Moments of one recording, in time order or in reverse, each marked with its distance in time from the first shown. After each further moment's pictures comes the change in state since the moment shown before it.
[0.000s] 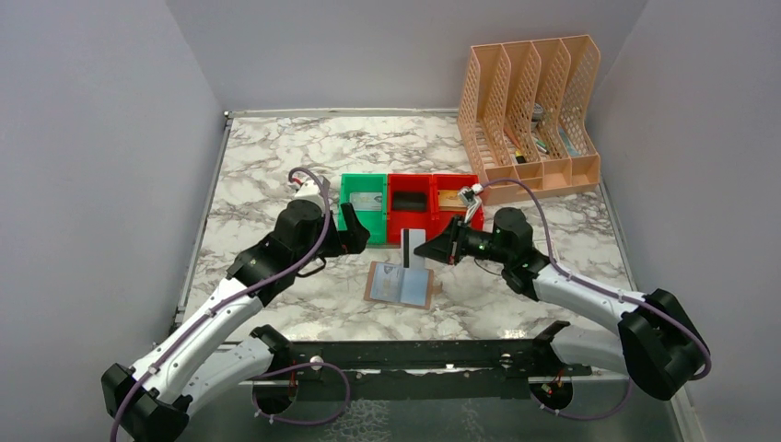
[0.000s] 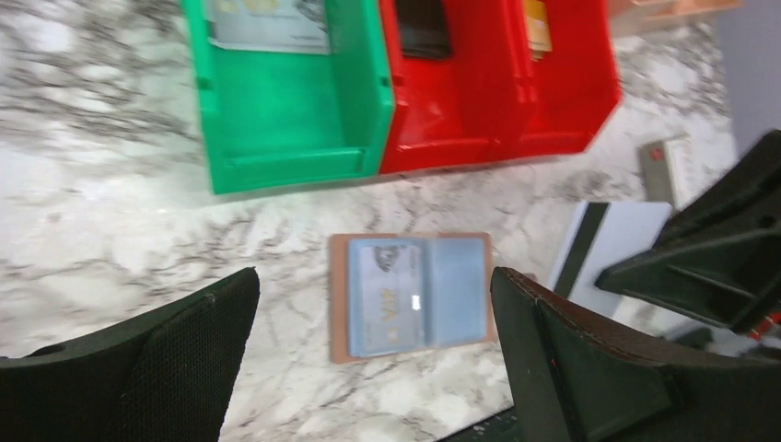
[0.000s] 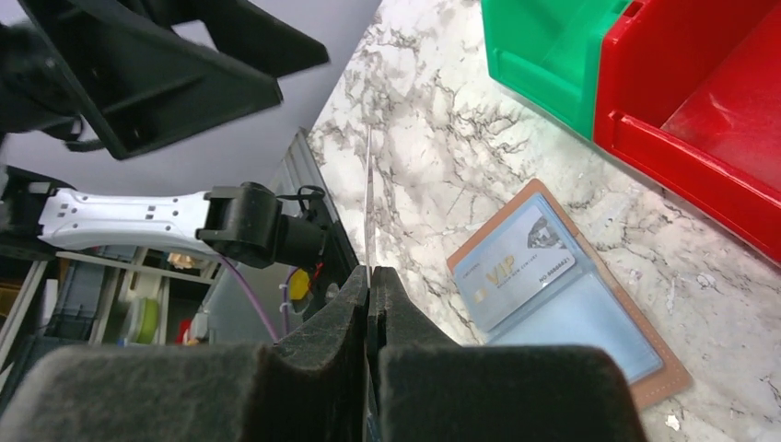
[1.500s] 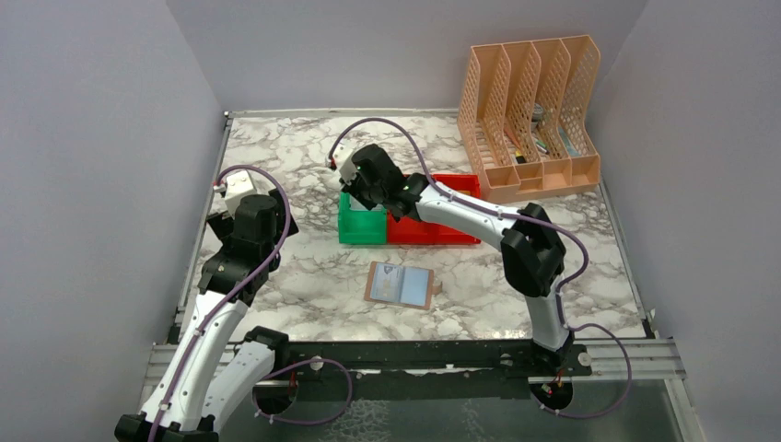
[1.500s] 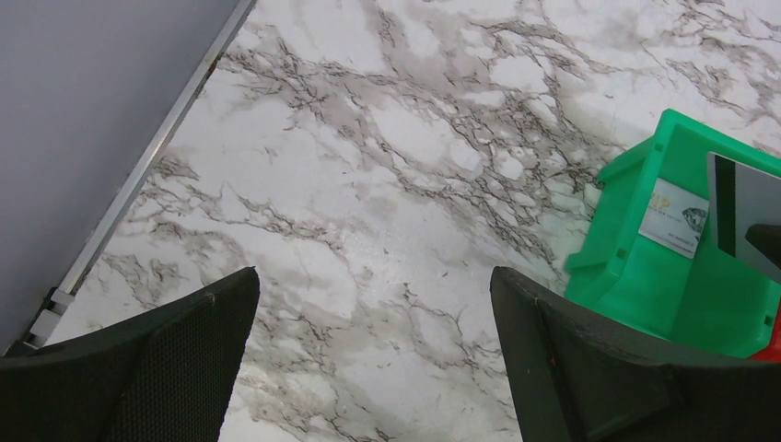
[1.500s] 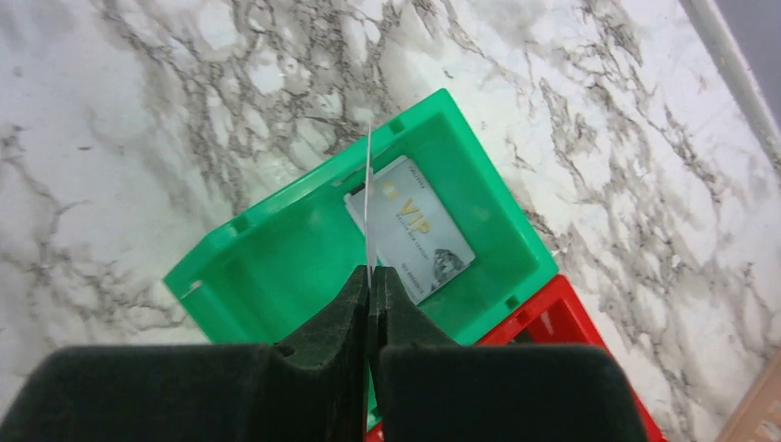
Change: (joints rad) left arm 0.350 -0.083 0.080 -0.228 -0.513 0.176; right arm 0.298 0.847 1.220 -0.799 0.706 -1.000
